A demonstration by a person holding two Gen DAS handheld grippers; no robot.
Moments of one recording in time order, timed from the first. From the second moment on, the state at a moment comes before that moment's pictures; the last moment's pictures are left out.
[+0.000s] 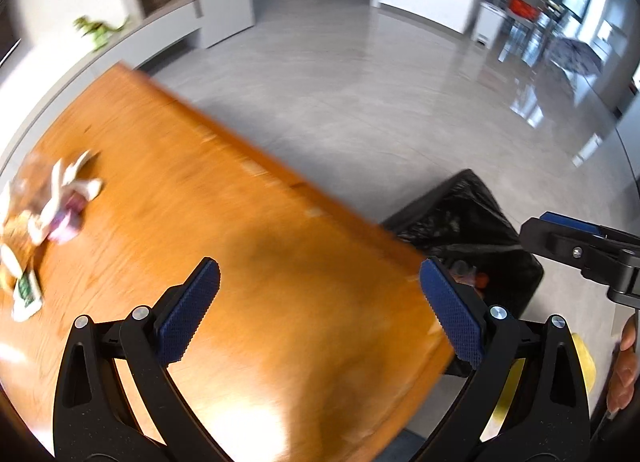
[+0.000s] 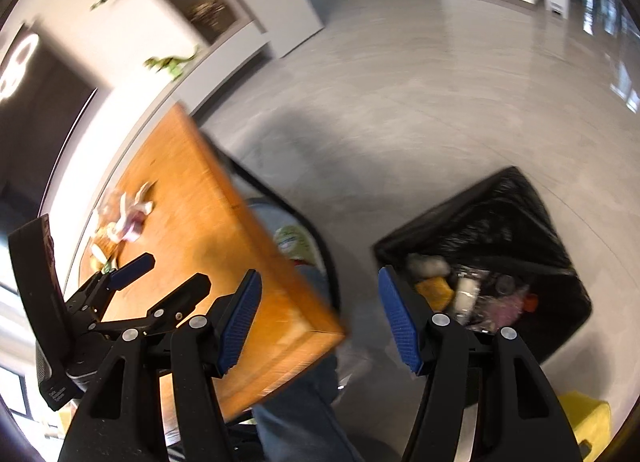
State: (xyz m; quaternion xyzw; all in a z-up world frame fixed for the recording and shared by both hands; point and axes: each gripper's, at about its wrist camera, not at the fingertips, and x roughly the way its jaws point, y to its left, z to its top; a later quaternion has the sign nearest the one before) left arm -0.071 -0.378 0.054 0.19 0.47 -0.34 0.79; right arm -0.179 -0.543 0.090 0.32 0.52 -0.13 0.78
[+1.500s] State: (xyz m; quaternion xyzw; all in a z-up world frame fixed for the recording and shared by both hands) left arm 0.077 -0.047 0.018 0.00 0.53 -0.08 0.84; right arm 0.110 -0.307 0.060 0.26 0.57 0.08 0.77
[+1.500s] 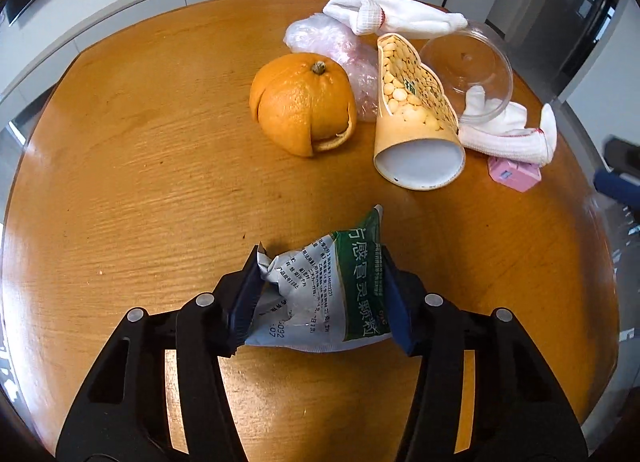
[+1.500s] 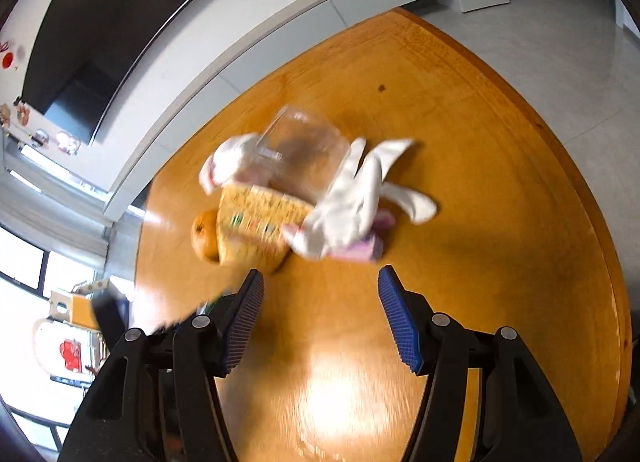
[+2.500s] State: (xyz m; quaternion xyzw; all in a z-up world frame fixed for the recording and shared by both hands) left arm -0.004 -0.102 0.091 -0.01 0.48 -0.16 0.86; right arm 0.008 -0.375 0.144 0.26 0.48 0.10 0.83
